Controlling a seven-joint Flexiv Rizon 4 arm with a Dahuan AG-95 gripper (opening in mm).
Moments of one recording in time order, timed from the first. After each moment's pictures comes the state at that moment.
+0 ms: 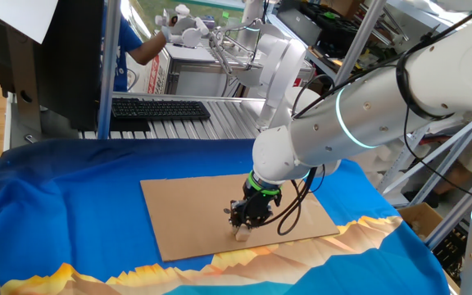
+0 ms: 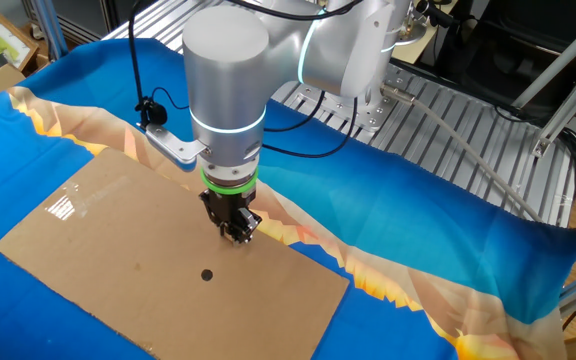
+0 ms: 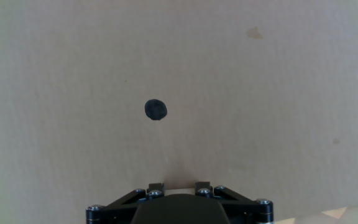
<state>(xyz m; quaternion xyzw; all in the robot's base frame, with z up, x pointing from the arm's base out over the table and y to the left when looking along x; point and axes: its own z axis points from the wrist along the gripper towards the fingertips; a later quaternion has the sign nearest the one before) 0.554 -0.012 0.010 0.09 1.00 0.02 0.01</state>
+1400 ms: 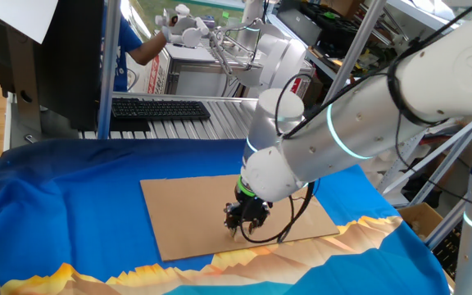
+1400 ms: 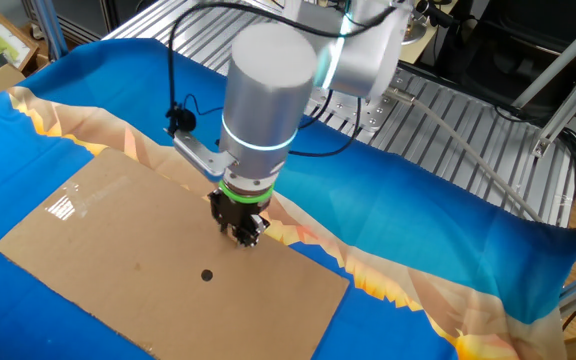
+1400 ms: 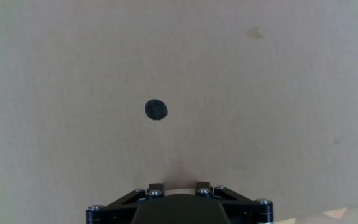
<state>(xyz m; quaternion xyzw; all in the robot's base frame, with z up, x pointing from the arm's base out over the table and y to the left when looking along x) 0.552 -0.012 0.008 0.10 0.99 -0.06 0.02</state>
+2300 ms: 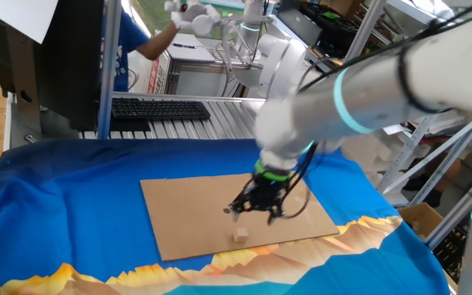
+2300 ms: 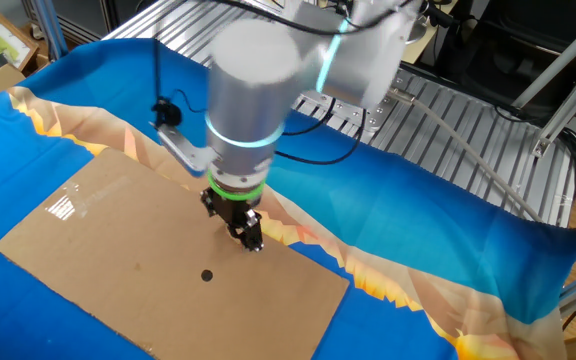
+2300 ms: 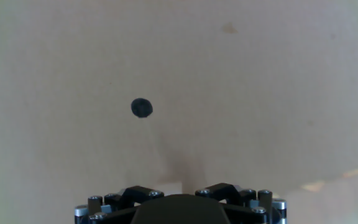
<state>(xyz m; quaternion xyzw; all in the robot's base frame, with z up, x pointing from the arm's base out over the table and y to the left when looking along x) 0.527 -0.042 0.076 0.12 0.99 0.03 -0.06</state>
